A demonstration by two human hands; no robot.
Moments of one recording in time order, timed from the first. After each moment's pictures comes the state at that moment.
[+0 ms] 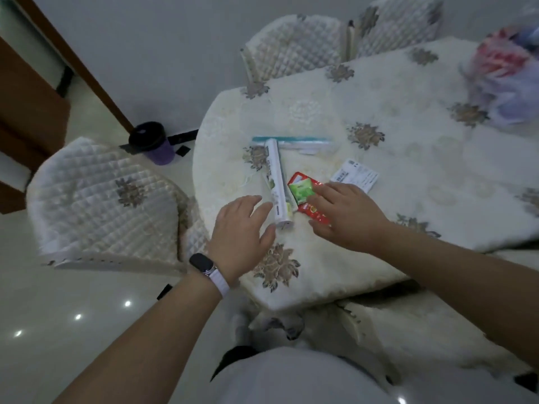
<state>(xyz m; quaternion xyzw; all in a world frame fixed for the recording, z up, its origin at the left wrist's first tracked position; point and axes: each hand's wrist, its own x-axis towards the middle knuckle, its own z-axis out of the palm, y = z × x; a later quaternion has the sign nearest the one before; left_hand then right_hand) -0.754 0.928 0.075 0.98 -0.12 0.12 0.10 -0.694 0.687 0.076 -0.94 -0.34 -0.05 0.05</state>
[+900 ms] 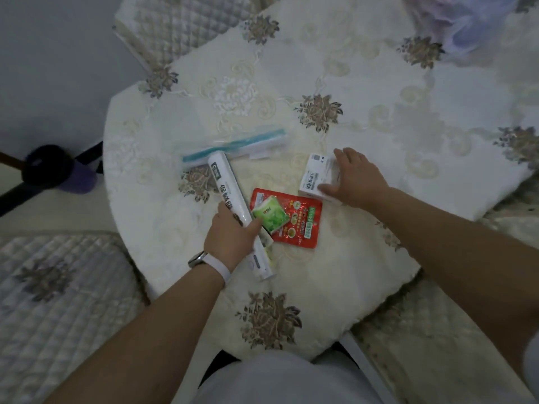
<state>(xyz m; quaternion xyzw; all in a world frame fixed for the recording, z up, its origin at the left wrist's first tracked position) -0.569 0.907 -0.018 0.93 0.11 -0.19 0.30 -0.537 0.614 -0.038 -0.98 0.05 0.12 0.13</state>
